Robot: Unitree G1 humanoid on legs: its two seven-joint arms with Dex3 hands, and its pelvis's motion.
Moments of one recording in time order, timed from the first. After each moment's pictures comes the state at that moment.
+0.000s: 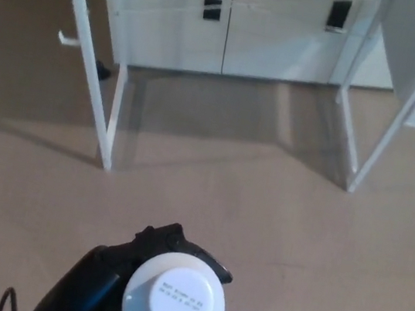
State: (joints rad) left_arm 0.46 0.31 -0.28 -0.49 -0.09 -0.15 -0.30; right_arm -0.08 -0.49 0.11 1.28 -0.25 -0.16 0.16
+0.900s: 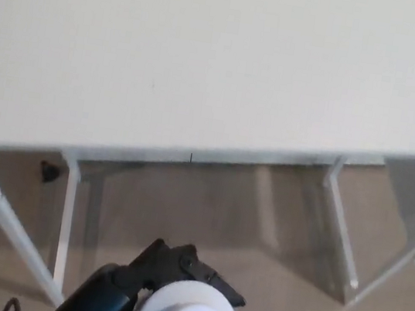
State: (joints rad) left_arm 0.51 0.32 -0.33 -0.53 0.00 -0.20 -0.27; right_arm -0.03 -0.48 0.12 1.29 -0.27 -0.17 0.15
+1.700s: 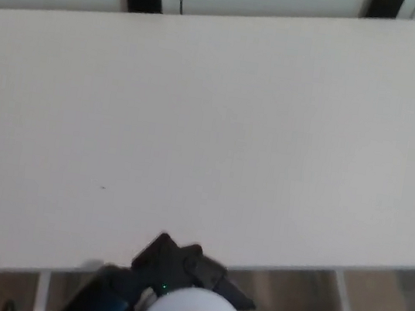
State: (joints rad) left_arm 0.52 0.32 -0.32 -0.63 0.02 -0.22 -0.26; right_arm 0.02 -0.49 0.14 1.30 -0.27 -0.19 0.12
